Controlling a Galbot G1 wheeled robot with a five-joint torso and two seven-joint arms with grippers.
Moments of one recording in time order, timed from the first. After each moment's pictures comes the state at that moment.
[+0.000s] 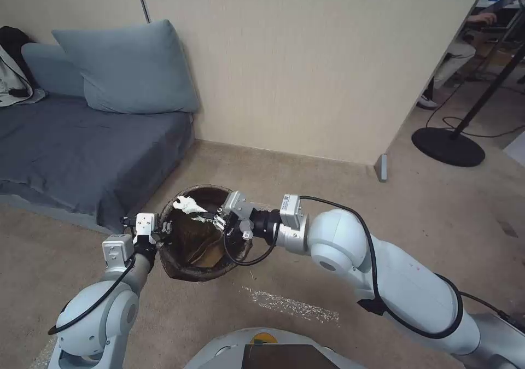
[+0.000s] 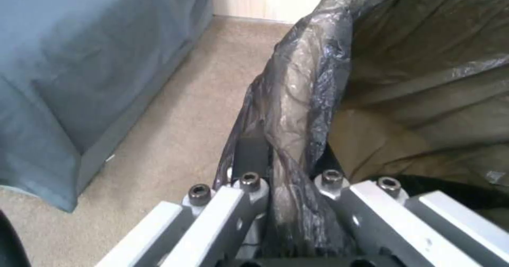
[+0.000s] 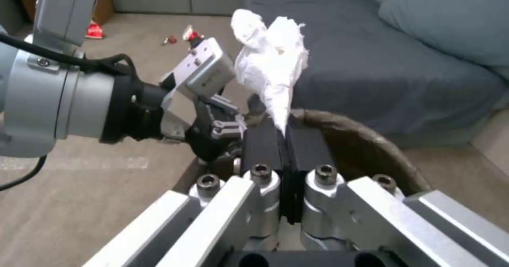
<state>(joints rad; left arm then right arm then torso) 1.60 -1.42 -0.74 -2.41 -0.25 0.74 0.01 -0.71 0.96 -0.23 2.28 0.64 -0.62 -0.21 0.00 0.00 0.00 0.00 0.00</state>
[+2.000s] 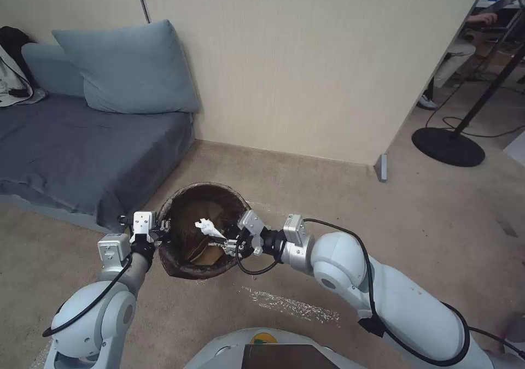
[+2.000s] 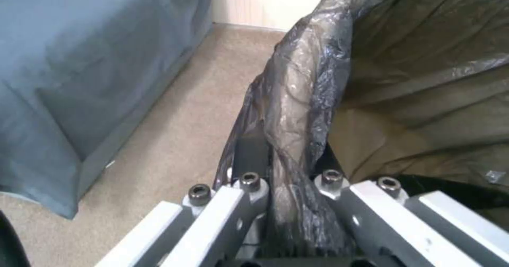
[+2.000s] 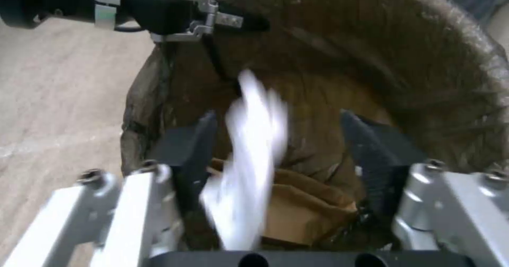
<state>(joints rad) 1.60 -1.42 -0.75 -2.43 -0.27 0.74 0.02 -0.91 0.95 -0.19 2.22 0.60 -0.63 -0.17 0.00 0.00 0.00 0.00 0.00</state>
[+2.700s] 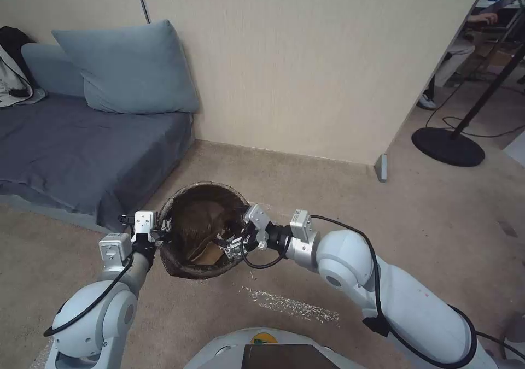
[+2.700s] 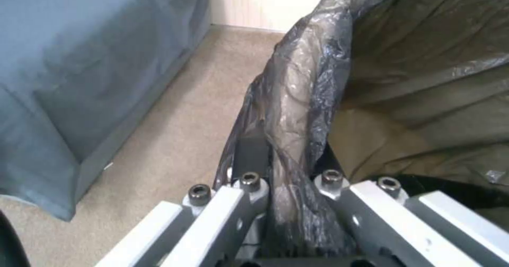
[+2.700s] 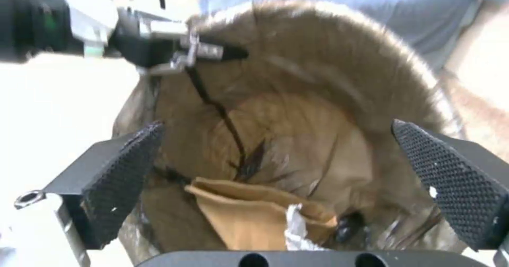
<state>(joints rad) 1.60 -1.42 -0.74 -2.43 -0.26 0.74 0.02 -0.93 0.95 -0.11 2.26 0.59 -0.62 -0.17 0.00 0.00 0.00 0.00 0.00</state>
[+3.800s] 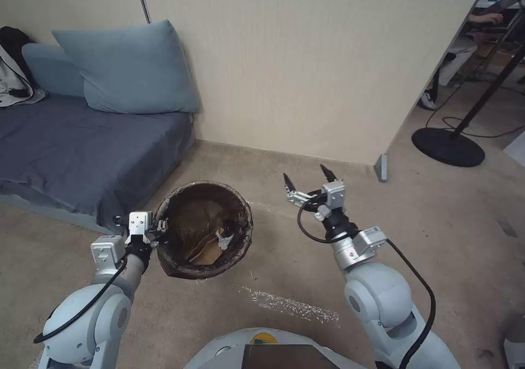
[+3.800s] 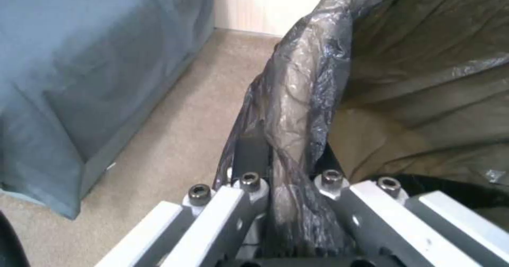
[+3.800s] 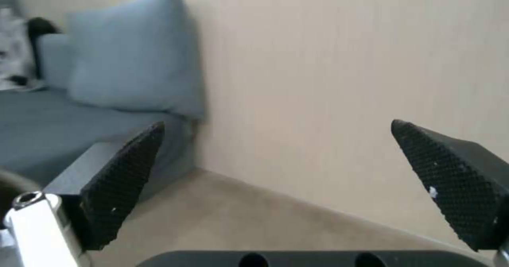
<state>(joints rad) 1.62 -1.43 -0.78 -2.45 -0.29 0.73 0.03 -1.45 1.28 0.36 2.33 0.19 -0.18 0.04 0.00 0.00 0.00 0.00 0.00</state>
